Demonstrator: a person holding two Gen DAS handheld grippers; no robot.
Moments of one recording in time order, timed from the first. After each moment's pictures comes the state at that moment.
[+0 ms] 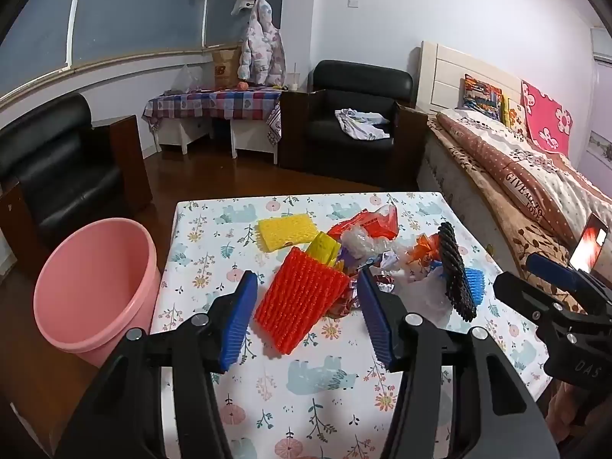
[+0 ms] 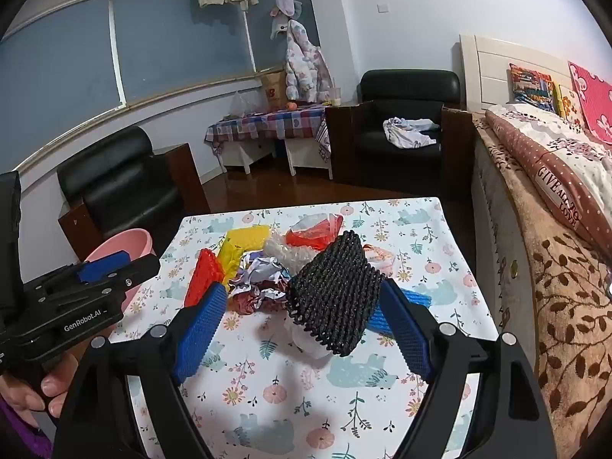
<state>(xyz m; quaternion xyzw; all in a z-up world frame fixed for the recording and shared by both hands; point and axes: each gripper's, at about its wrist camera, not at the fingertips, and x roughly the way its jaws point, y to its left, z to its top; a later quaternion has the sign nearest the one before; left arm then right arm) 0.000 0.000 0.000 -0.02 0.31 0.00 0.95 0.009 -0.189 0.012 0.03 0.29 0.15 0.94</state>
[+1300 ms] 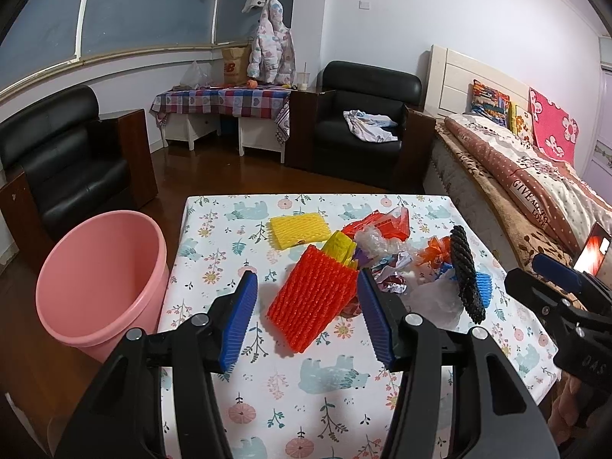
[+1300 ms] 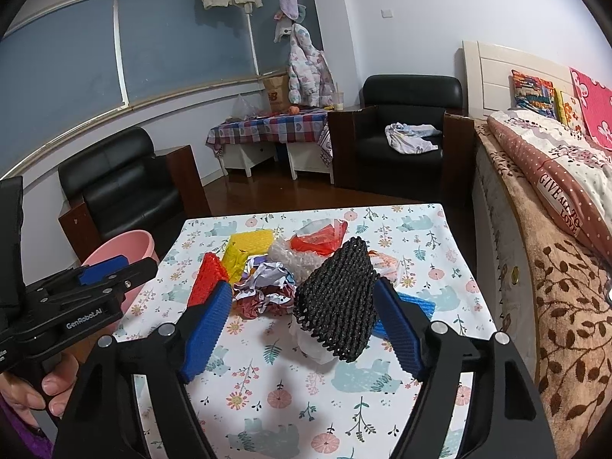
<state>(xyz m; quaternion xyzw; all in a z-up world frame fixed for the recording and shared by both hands) 0.000 0.012 0.000 -0.04 0.31 0.01 0.95 0.008 -0.181 0.013 0.02 0.29 0.15 0.95</state>
